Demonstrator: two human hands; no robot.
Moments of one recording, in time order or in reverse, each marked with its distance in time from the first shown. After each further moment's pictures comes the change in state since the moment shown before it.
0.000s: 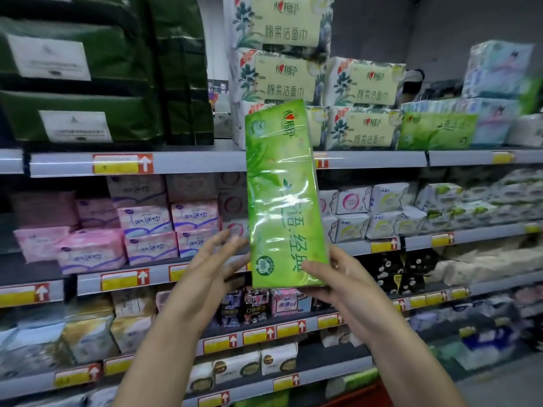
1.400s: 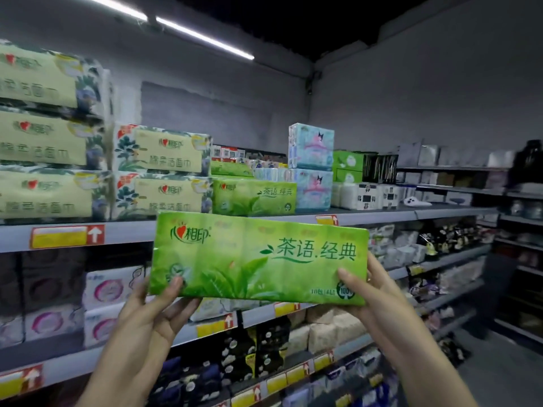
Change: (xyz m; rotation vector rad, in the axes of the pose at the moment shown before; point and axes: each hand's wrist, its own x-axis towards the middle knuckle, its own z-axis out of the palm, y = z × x) left_hand 0.086 -0.102 0.334 -0.347 -0.061 0.168; right_hand -0.042 -0.124 -0.401 -0.032 0.362 -0.279
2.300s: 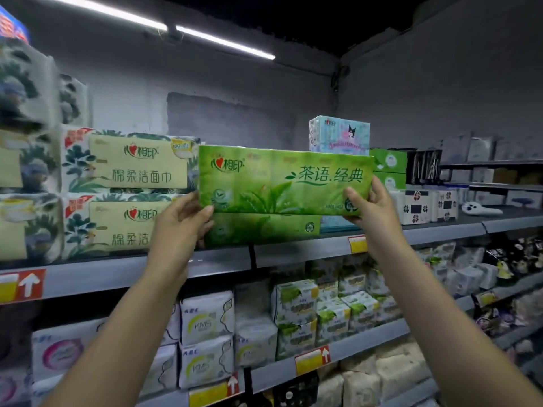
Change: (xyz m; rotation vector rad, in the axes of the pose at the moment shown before) left_hand 0.226 -0.010 0.089 0.548 0.068 0.373; right_hand 0.292 -0.002 -0.014 -0.095 0.177 -0.294
